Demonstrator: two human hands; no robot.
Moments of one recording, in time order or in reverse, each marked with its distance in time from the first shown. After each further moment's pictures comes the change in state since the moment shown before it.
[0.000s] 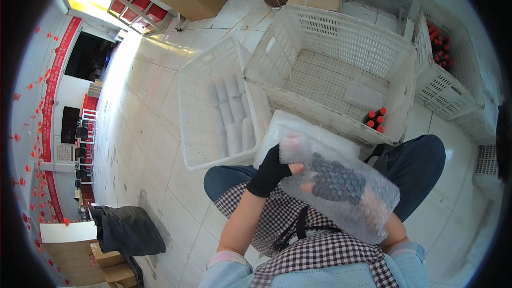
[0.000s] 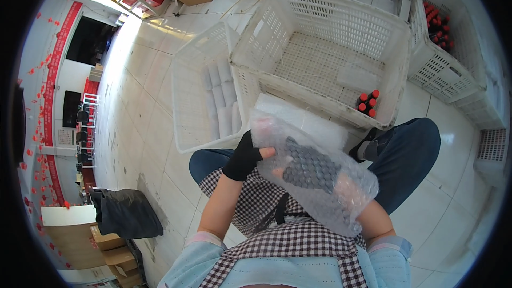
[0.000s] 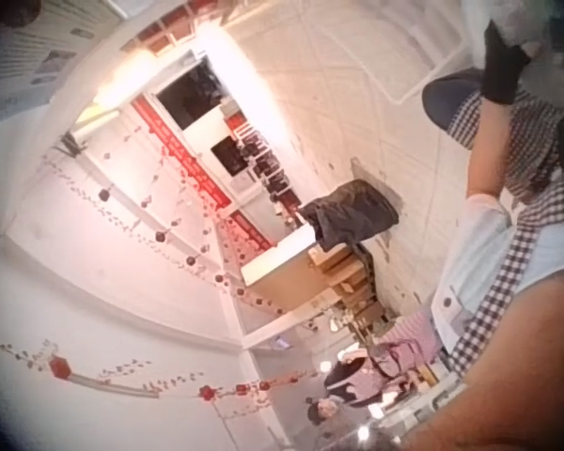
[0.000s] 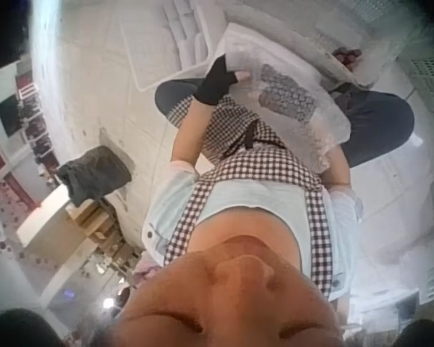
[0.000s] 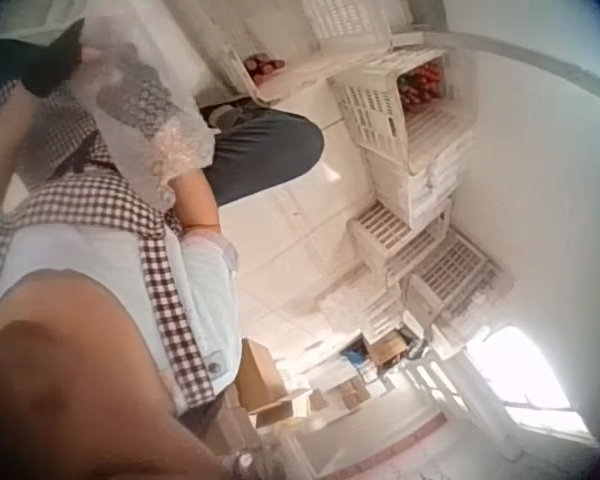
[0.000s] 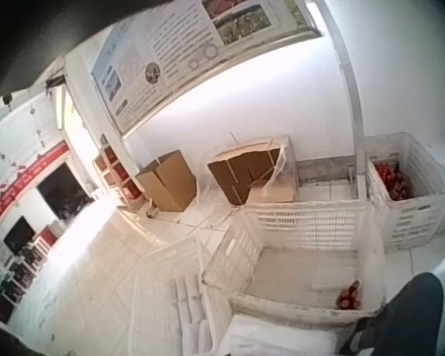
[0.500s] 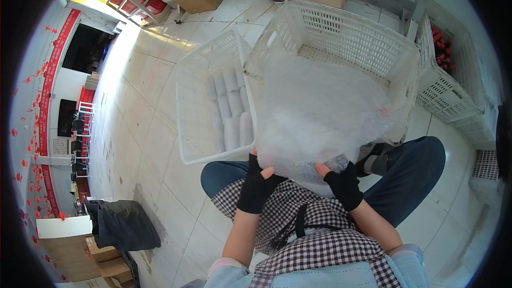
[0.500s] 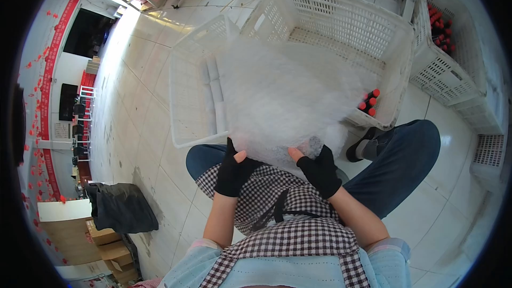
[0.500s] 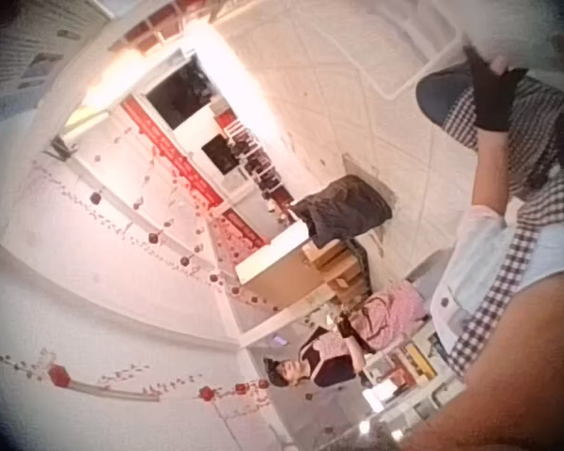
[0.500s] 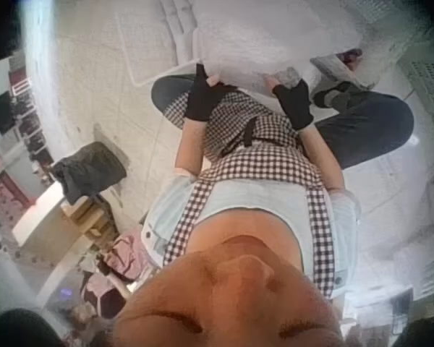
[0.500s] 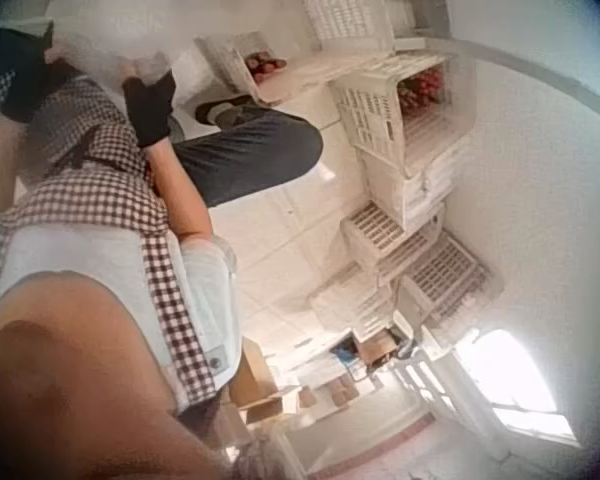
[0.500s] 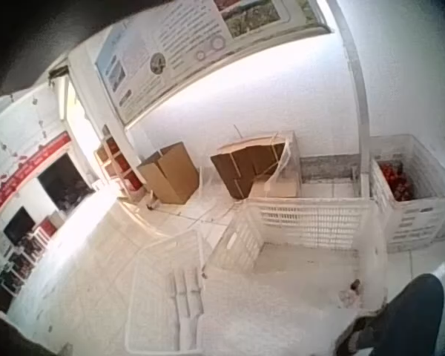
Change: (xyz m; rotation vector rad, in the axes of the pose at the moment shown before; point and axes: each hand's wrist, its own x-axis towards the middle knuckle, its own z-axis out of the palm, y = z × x) left_hand -0.046 -0.016 0.001 -0.750 0.320 -0.036; right_hand -0.018 0.039 0.017 0.949 0.000 0.726
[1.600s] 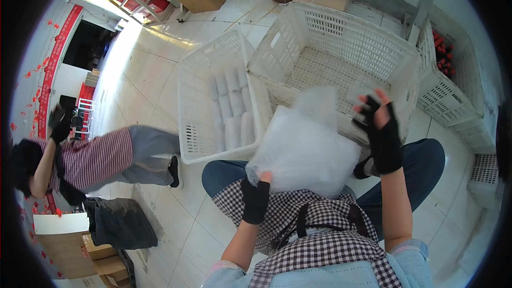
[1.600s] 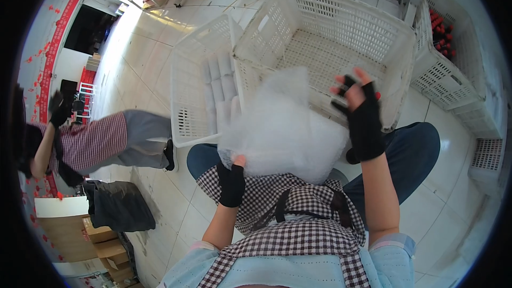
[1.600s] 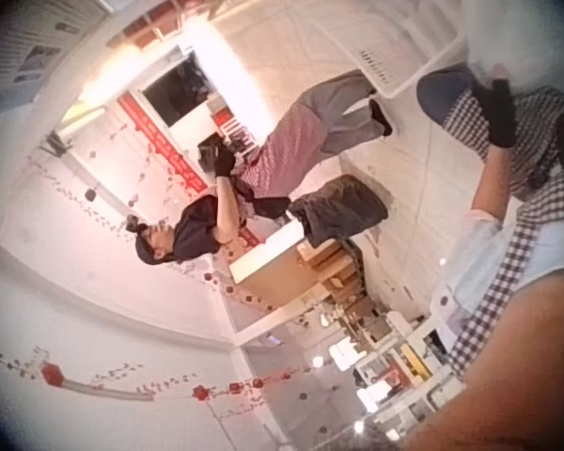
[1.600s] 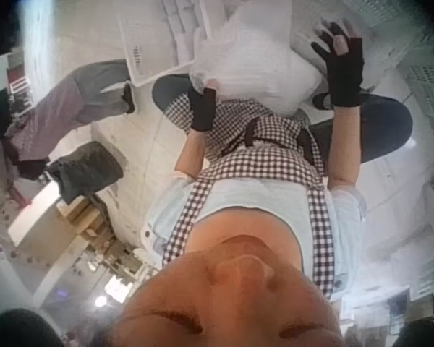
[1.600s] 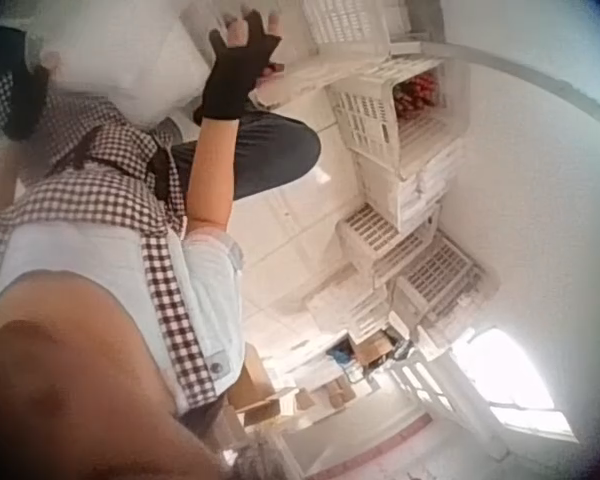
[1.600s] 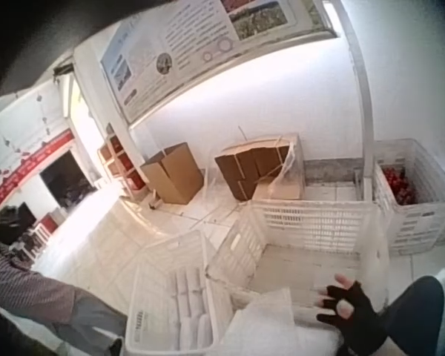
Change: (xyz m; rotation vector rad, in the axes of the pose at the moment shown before) left_hand -0.030 -0.007 -0.007 0.628 0.423 0.231; right_hand 0.053 -0.079 -0.044 0.451 0.111 -0.311
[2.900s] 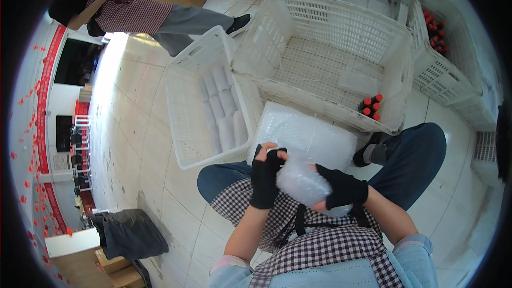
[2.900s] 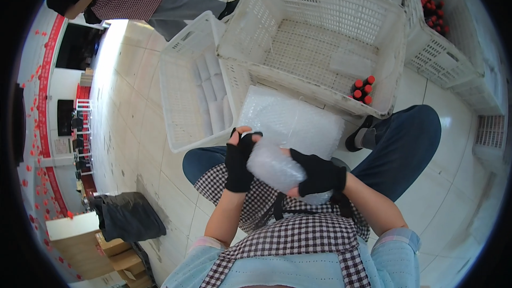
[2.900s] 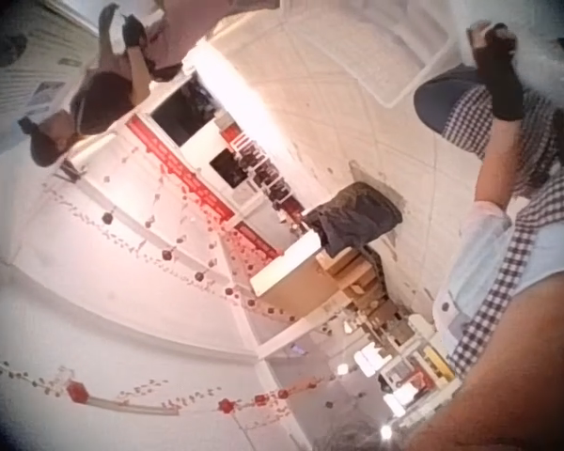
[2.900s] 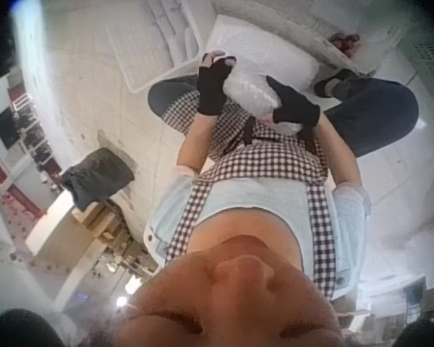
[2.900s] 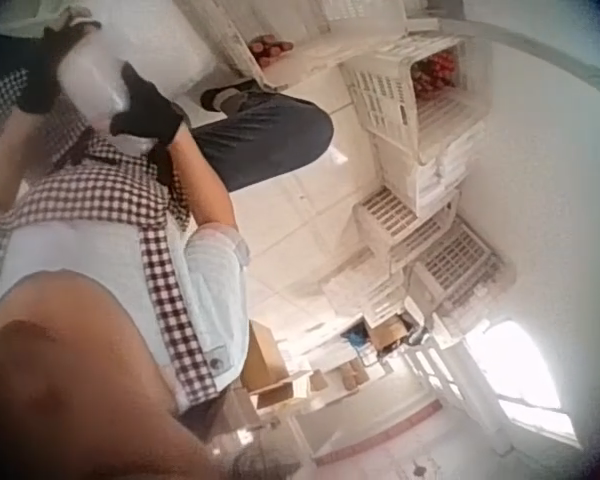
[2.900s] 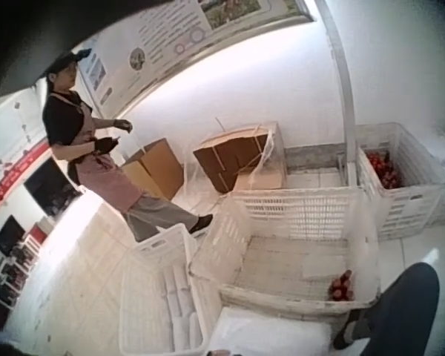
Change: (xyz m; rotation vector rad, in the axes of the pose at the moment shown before) left_hand 0.035 -0.002 0.050 -0.194 -0.246 0.048; right_hand -0.075 0.062 -0.035 -0.770 -0.899 0.306
